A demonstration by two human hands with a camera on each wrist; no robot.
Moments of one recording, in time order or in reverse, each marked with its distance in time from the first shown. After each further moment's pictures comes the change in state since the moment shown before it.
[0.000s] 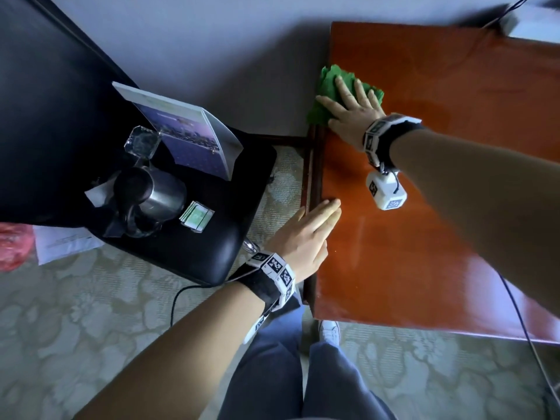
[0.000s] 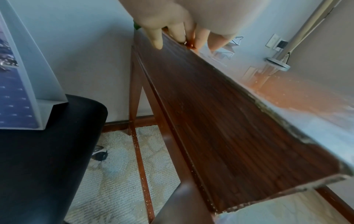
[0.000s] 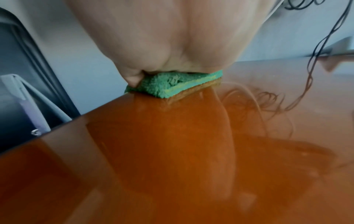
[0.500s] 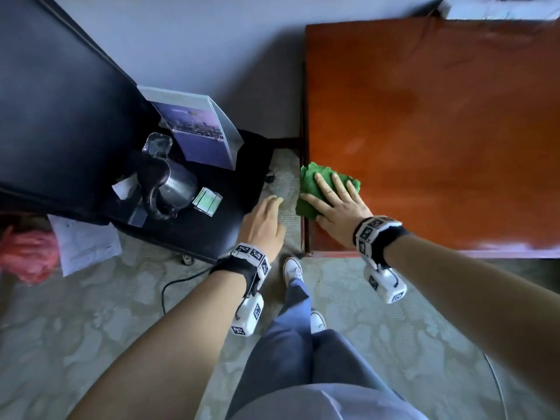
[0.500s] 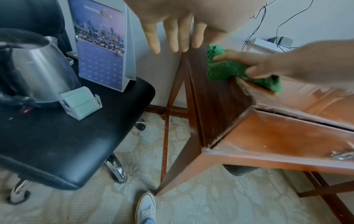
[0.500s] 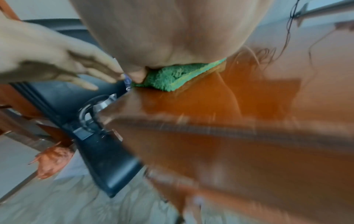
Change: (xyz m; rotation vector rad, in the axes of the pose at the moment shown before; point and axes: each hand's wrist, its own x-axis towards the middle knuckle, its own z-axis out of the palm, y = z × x) left_hand -0.106 0.029 -0.011 -0.060 0.071 -0.441; right_hand -0.251 -0.086 0.111 0.003 0.001 -0.096
